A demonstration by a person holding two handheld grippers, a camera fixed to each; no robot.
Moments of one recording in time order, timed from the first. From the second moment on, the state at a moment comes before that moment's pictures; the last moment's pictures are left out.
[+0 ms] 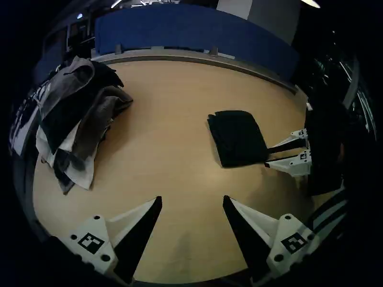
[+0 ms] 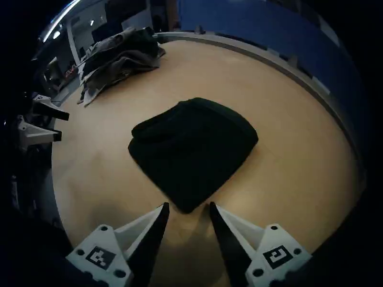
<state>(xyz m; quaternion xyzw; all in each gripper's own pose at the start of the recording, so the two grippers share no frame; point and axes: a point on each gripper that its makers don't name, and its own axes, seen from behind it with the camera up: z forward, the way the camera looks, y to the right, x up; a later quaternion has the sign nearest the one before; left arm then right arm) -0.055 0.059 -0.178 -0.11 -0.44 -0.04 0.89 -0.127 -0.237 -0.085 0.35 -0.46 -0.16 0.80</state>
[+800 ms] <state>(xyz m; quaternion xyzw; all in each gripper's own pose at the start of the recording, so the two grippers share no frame) -0.054 0.059 -0.179 -0.11 -0.44 -0.04 0.89 -0.120 -0.241 -0.083 0.34 -0.46 -0.13 0.81</state>
